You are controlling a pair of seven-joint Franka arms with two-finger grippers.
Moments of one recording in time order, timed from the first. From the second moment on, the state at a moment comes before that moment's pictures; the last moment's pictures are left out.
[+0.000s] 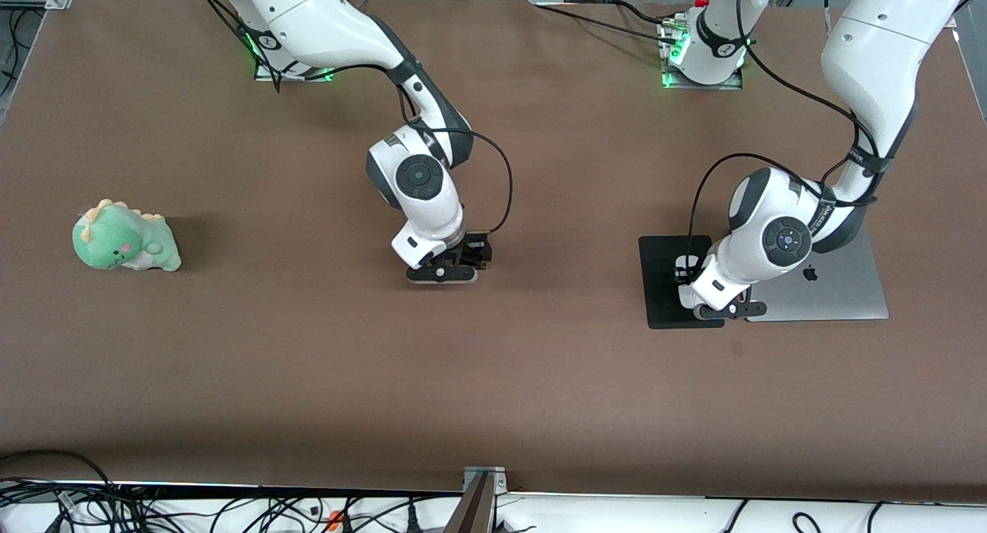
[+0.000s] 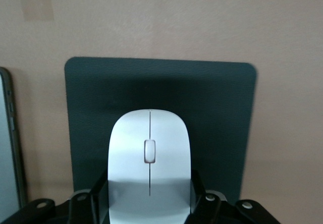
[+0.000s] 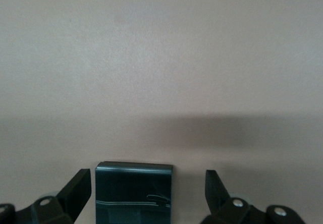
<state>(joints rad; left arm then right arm) 0.27 0.61 -0.45 -1.92 0.27 2.34 -0.41 0.70 0.74 -0.02 -1.59 0.02 2.46 0.70</state>
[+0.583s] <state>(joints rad) 0.28 0.64 -0.45 -1.87 0.27 2.36 -0.41 0.73 0.78 -0.02 -1.57 0.02 2.46 0.77</state>
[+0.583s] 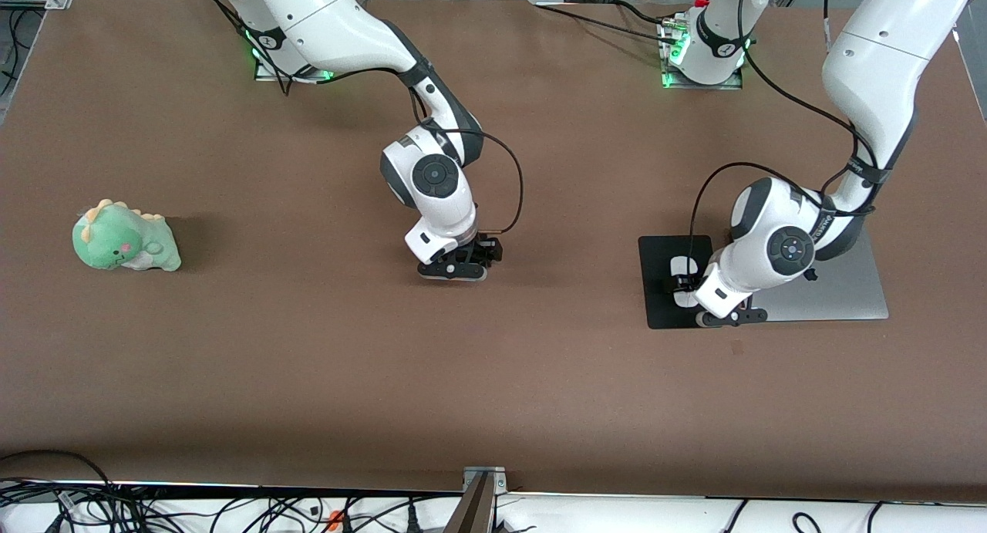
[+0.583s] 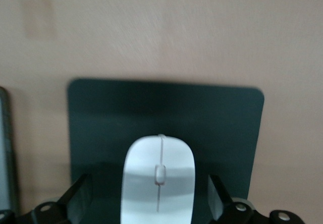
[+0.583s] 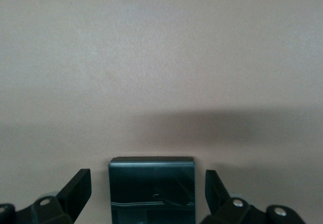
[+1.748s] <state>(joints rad) 0.38 0.14 -0.50 -1.64 0.13 1.68 -0.23 0.74 0.81 -0.03 -1.56 0.02 2.46 0.77</state>
